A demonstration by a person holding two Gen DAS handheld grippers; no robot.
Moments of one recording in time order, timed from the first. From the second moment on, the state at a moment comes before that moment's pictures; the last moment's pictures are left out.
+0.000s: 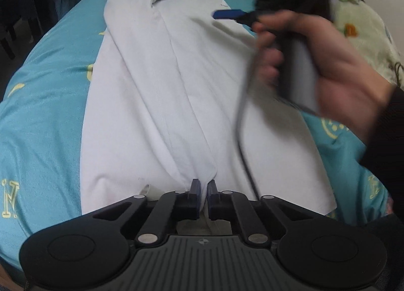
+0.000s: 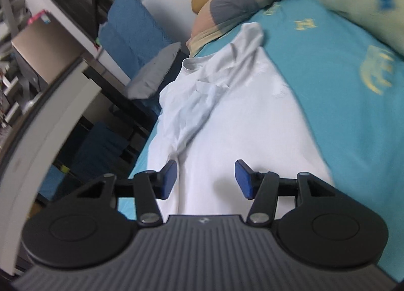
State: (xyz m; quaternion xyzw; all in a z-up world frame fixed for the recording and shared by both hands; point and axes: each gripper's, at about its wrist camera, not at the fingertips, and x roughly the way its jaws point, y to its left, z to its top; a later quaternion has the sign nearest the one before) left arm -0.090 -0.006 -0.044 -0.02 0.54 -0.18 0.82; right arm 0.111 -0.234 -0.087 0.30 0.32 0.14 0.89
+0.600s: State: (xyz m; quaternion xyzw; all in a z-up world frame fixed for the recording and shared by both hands) left arm -0.099 0.008 -0.034 -0.10 0.51 -0.24 0.82; right arm 0.237 -0.172 -0.082 0.26 0.25 0.09 0.93
